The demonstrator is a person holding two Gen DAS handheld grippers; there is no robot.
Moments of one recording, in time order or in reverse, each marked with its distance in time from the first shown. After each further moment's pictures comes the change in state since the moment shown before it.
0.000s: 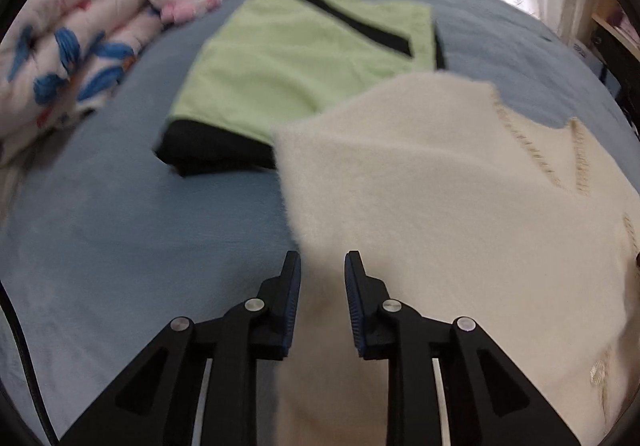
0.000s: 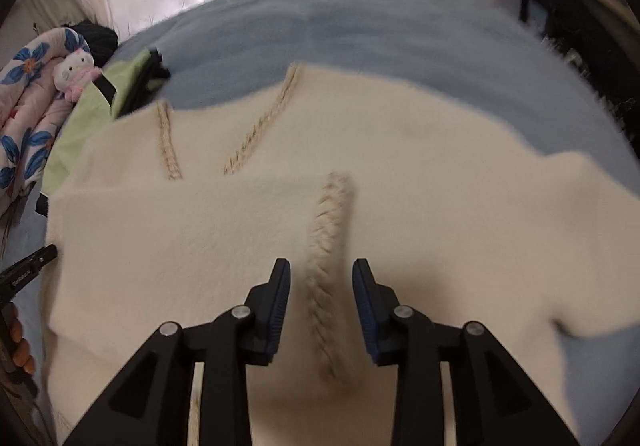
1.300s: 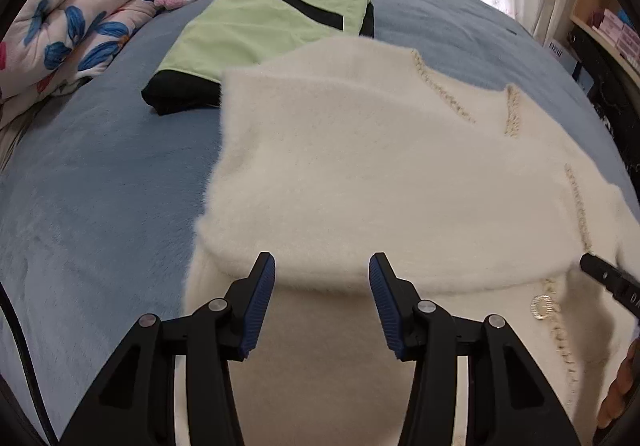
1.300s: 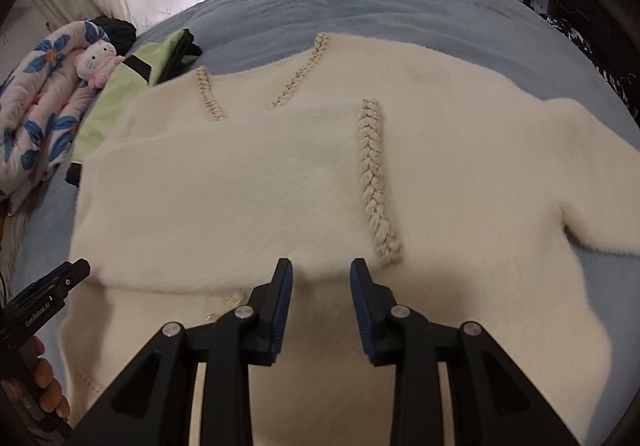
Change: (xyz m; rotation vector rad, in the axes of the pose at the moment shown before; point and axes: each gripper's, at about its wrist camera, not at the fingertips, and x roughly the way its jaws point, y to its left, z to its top) left arm -0.051 -0.046 -0.072 -0.053 0.040 -0.090; right arm -0.022 0.012 -0.053 0.035 0.096 0.123
